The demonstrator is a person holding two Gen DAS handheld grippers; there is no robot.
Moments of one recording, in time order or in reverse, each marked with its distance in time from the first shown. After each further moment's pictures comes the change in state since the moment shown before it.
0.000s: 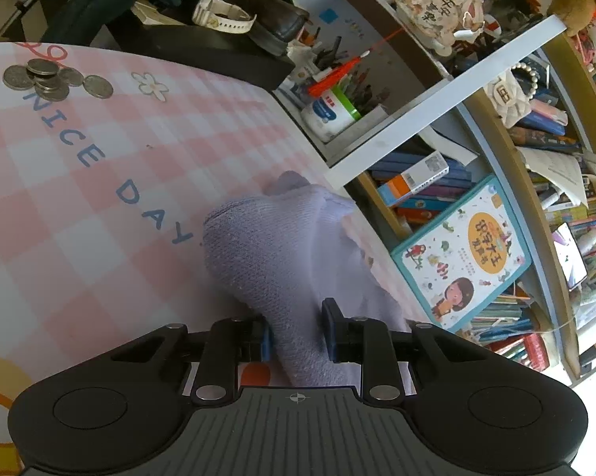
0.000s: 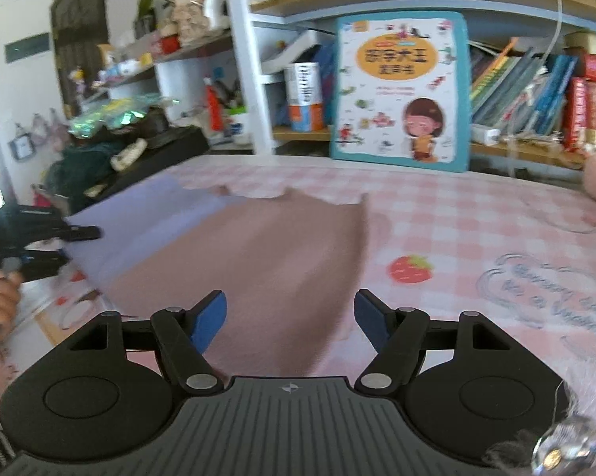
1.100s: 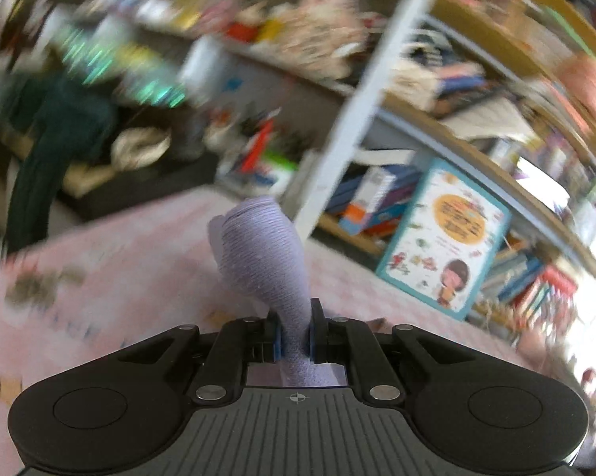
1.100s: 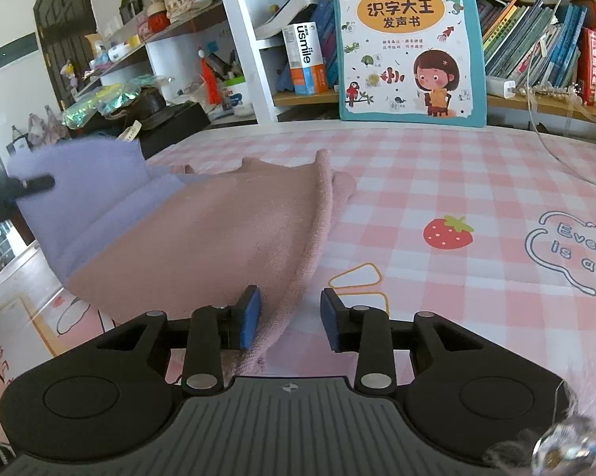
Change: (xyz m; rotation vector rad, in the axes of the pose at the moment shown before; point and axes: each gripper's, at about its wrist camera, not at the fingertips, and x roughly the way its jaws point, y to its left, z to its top) left arm -0.052 -0.089 0.009 0.525 -0.159 0.029; right arm 0.037 0.009 -0.006 0.069 0.082 0.064
